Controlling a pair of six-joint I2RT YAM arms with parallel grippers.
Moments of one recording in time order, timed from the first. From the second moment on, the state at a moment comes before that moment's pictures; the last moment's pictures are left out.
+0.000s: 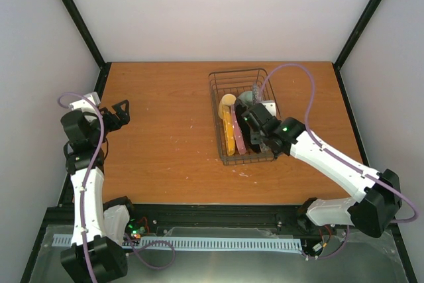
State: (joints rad) left arm 0.34 0.79 0.69 -0.20 0.49 -0.32; right arm 0.75 1.28 1.10 -0.89 0.49 0.55
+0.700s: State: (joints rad) left arm 0.34 0.79 0.70 -0.20 0.49 -0.32; right arm 0.70 1.24 1.10 -0.90 0.50 0.53
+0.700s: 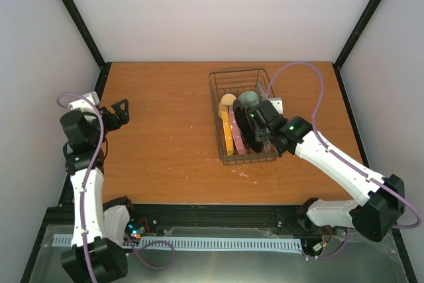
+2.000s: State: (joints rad) left arm 0.34 0.77 0.70 -0.20 0.48 -0.32; right arm 0.57 1.01 1.22 -0.96 0.59 0.47
